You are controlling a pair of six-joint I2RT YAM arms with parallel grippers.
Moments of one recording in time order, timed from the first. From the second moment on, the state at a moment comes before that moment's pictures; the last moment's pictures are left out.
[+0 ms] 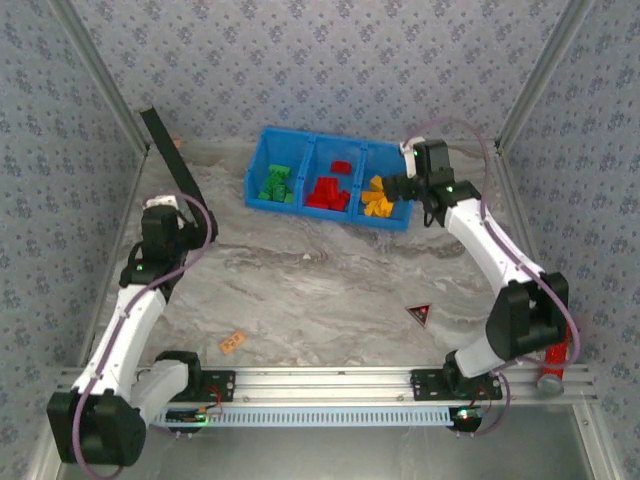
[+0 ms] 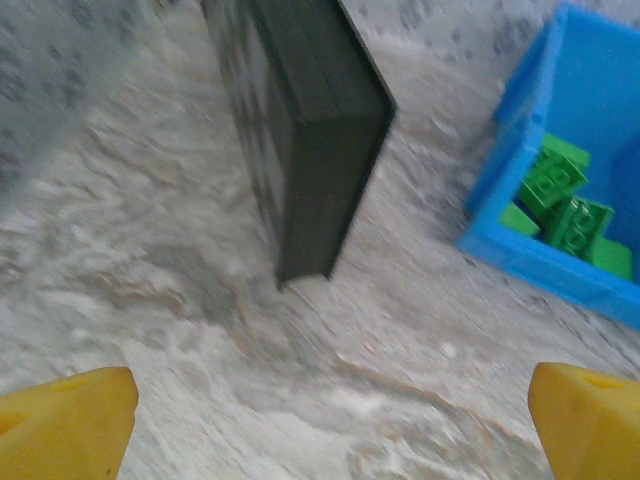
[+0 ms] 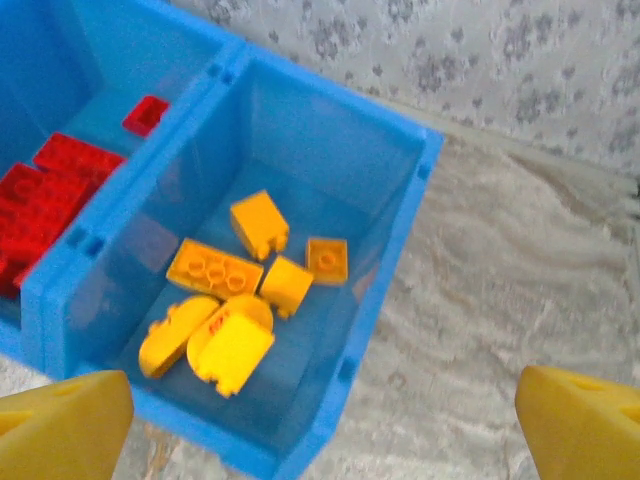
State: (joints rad) left arm -0.09 0.92 0.73 -0.34 -0.20 -0.30; right arm 0.27 1.48 1.26 -0.45 0.17 -0.11
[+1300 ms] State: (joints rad) left arm 0.02 1.54 0.41 0.73 -0.05 -0.01; right arm 0.10 0.88 0.26 0.21 0.10 -0.02
